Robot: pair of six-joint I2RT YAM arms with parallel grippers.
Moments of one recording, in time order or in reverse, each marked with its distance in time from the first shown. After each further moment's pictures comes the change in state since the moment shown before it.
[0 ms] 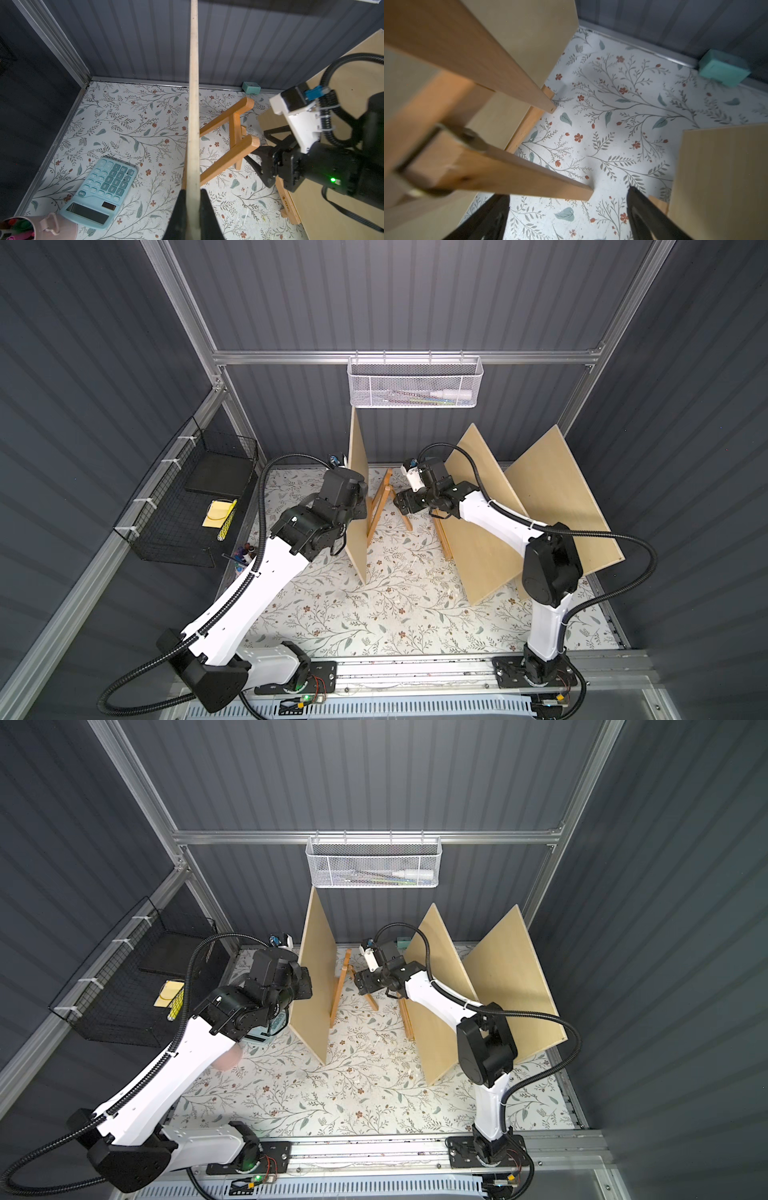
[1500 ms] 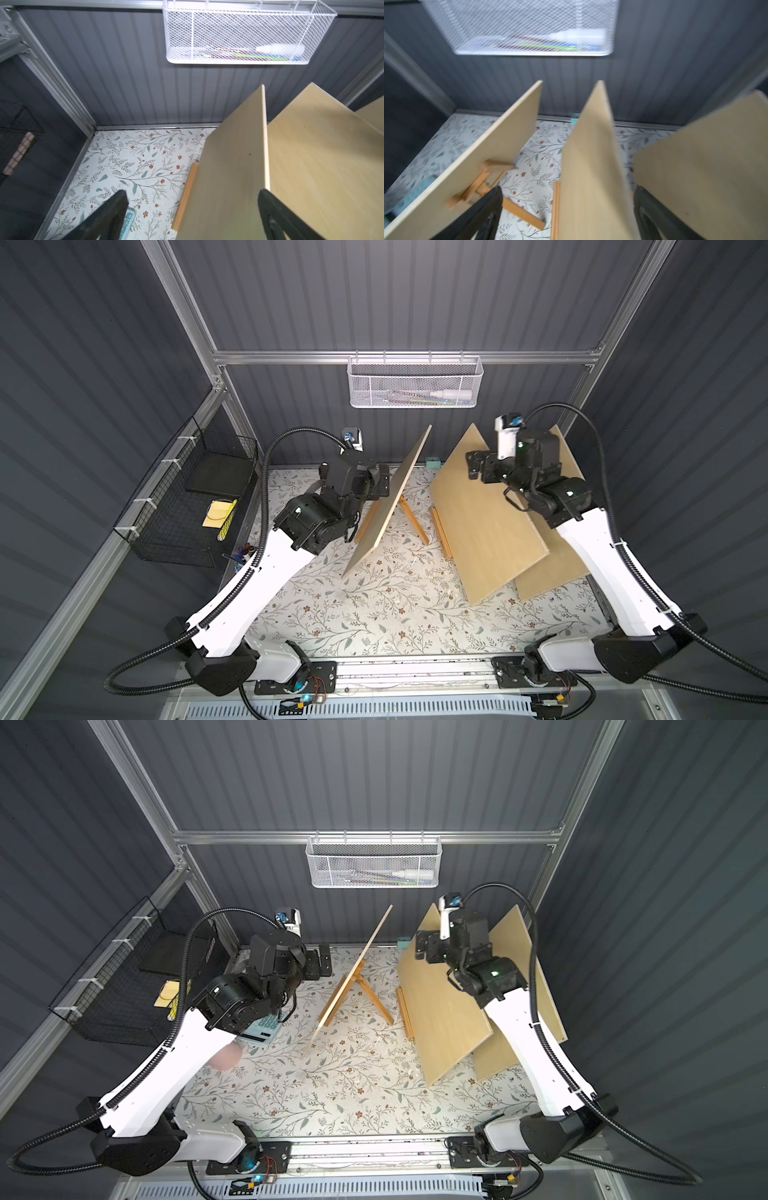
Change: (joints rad) left arm -0.118 0.087 0.256 0.046 -0.183 0.136; right arm -0.268 -0.546 0.032 -0.280 0.264 0.121
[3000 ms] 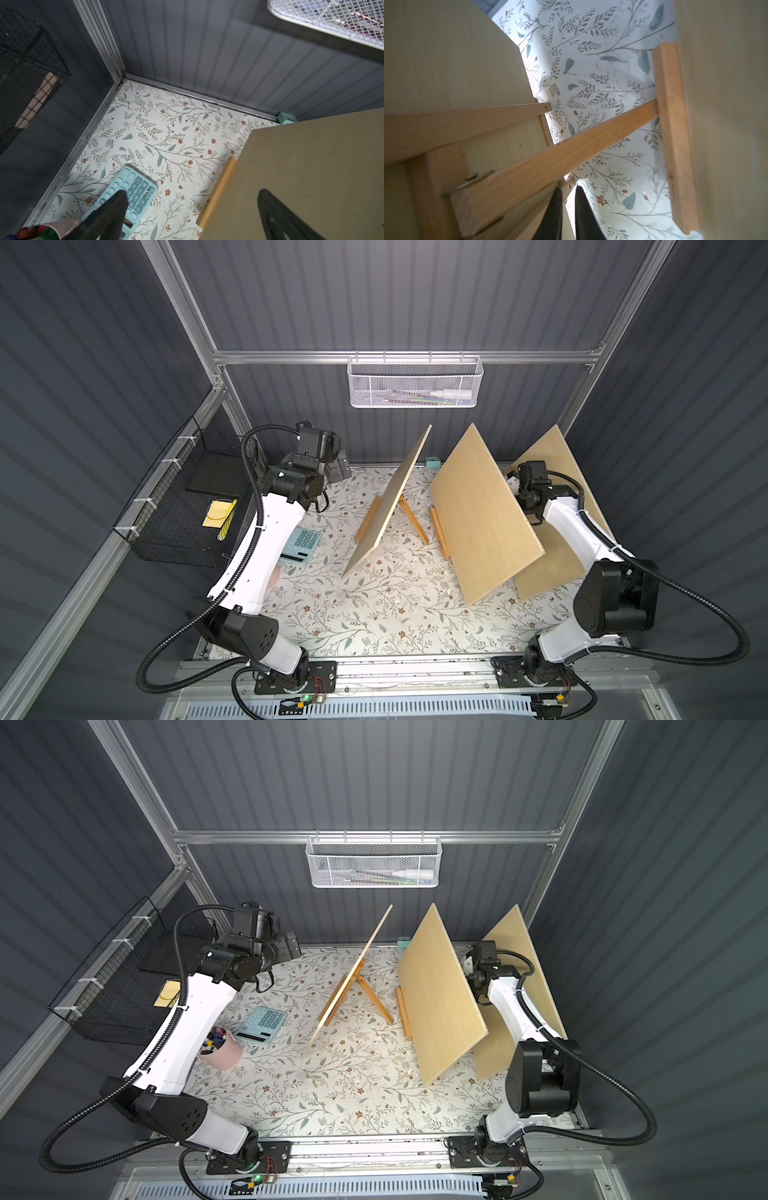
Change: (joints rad) left arm 0.413 0.159 0.069 -0.159 0.291 -0.141; right arm -0.274 0.231 -0.349 -0.031 -0.571 0.237
